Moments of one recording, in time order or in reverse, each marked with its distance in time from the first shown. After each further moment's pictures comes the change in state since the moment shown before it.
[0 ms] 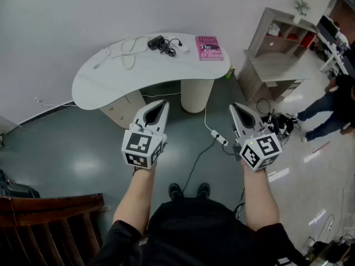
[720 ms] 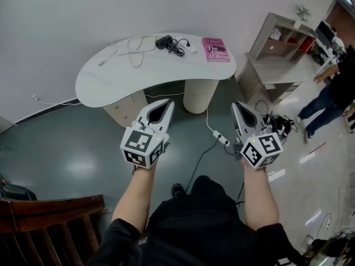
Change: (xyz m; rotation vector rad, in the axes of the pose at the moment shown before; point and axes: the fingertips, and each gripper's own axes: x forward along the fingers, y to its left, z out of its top) left arm -0.049 0.042 0.003 -0.073 -0.069 -0.099; right arm 0.030 0.063 0.007 0.015 -0.013 -0.051
